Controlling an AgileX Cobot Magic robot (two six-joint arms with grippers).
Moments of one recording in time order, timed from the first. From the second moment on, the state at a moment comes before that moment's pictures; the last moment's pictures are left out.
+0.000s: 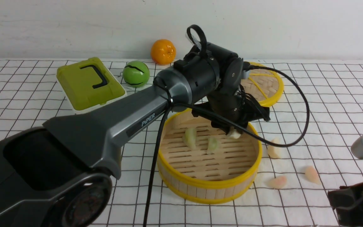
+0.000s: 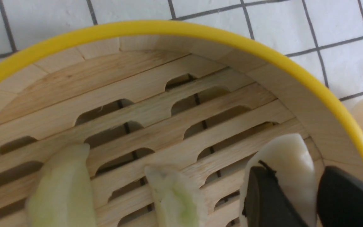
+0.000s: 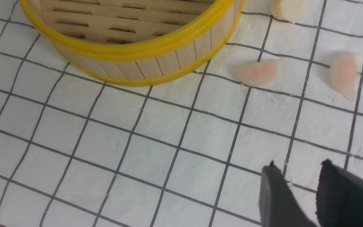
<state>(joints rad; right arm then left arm) 0.27 0.93 -0.55 0.27 0.51 -0.12 -0.71 2.36 -2.22 0.02 0.94 -0.49</state>
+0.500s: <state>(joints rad) 0.27 0.93 -0.55 0.27 0.51 -0.12 -0.71 2.39 -2.22 0.03 1.00 -0.51</state>
